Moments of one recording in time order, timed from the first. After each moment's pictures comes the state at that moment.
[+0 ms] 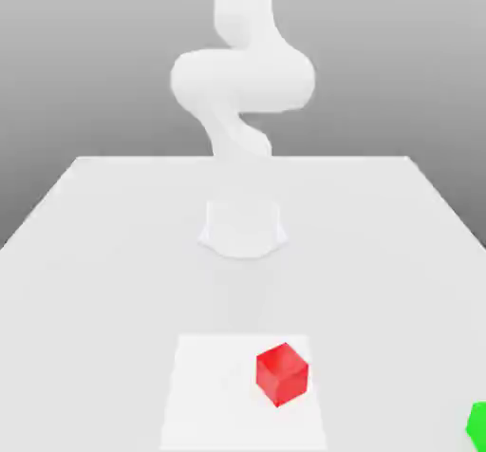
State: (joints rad) arm 0.03 -0.71 -0.01 -2.34 0.00 2.35 0.75
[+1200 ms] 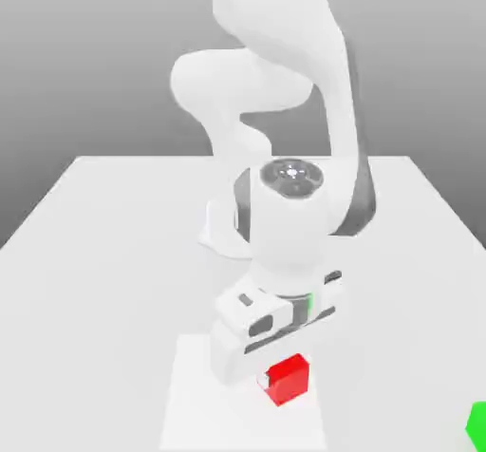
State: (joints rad) arm 0.16 0.22 -0.03 -2.68 0.02 2.90 0.33
